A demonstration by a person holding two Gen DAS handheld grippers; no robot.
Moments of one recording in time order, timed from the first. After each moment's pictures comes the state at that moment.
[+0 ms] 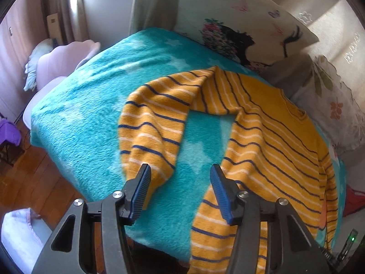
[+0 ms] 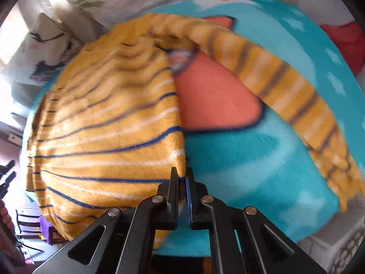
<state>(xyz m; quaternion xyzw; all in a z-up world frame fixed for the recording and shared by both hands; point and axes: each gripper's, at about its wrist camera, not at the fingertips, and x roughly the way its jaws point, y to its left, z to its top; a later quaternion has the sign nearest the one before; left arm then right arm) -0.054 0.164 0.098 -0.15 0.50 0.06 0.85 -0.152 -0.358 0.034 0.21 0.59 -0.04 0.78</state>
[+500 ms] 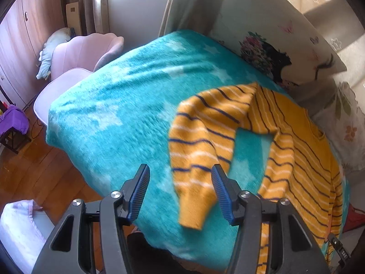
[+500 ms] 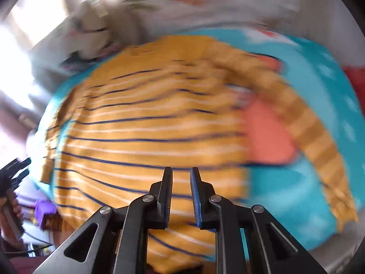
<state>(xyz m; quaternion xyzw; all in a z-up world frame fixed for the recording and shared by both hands) -0.049 0.246 0.092 -0.17 0.49 0.10 0.85 -0.093 -0.247 0.097 0.16 0.54 0.08 0.82</state>
